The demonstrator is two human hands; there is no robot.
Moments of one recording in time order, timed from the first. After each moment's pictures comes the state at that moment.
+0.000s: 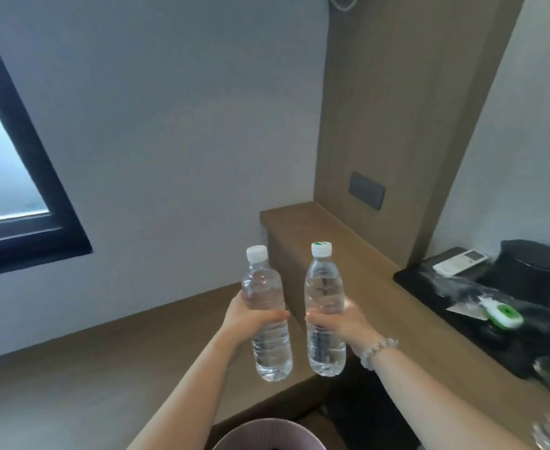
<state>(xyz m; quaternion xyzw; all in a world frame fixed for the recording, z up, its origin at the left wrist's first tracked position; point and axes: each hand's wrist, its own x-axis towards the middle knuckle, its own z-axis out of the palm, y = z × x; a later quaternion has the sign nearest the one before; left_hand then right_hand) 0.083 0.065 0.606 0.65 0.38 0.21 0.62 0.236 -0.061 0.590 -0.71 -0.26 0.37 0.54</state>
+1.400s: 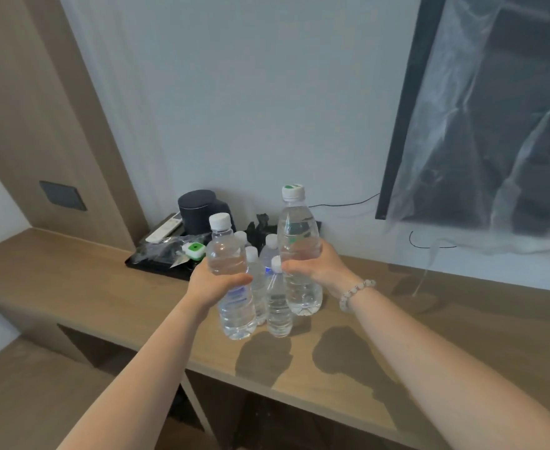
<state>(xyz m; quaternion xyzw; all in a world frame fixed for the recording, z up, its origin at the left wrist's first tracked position) 0.298 -0.346 0.628 0.79 0.10 0.04 0.60 0.334 -0.556 0.634 -0.76 -0.05 0.09 0.64</state>
